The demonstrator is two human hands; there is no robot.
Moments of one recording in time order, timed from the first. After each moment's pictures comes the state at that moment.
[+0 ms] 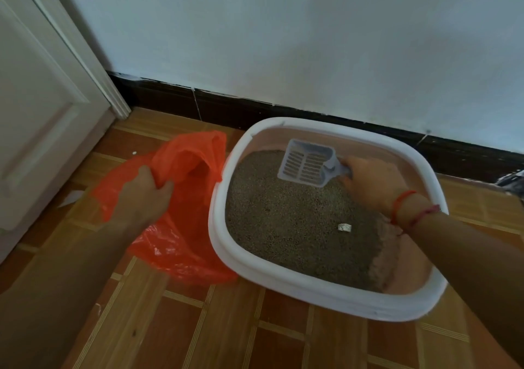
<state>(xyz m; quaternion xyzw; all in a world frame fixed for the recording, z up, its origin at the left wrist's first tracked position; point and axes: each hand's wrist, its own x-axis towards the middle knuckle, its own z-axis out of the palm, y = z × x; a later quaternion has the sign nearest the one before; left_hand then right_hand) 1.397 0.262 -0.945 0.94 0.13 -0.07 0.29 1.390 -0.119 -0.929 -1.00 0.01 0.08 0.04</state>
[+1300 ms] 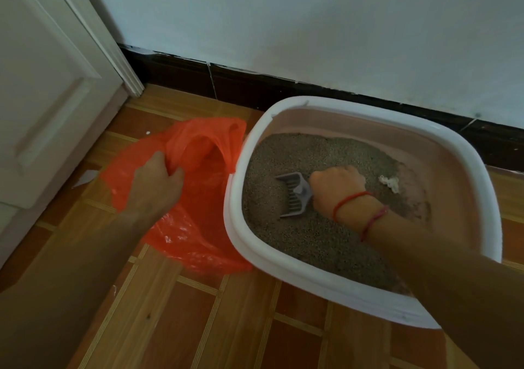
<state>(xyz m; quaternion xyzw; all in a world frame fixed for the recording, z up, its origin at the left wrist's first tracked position) 1.401 0.269 -0.966 0.95 0.12 -0.01 0.28 1.399 -0.023 -0.965 -0.96 -0.07 0.23 -0.11</state>
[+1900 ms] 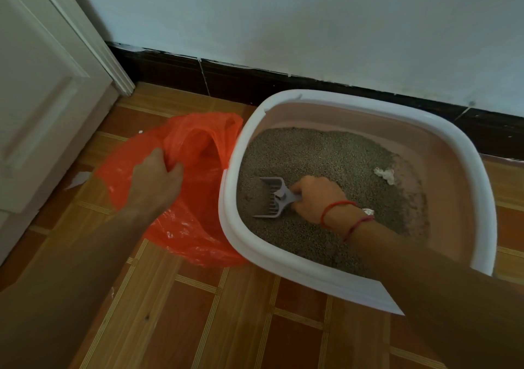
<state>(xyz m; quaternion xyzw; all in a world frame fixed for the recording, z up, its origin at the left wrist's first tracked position) 1.407 0.264 -0.972 0.94 0.11 -0.02 0.31 1.389 -0.013 -1.002 -0.96 -0.01 0.27 0.12</state>
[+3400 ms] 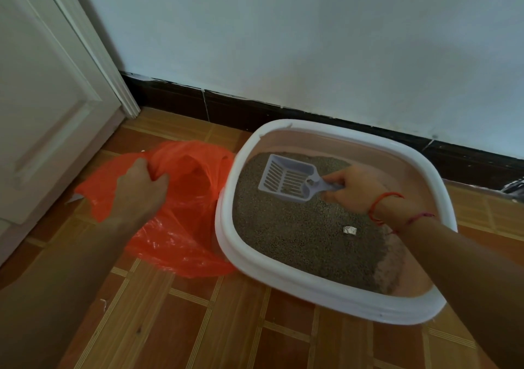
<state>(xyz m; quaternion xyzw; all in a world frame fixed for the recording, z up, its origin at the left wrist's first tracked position) 1.390 0.271 -0.933 0.93 0.14 0.02 0.33 1.385 -0.084 -0.923 -0.96 0.00 0.17 0.21</state>
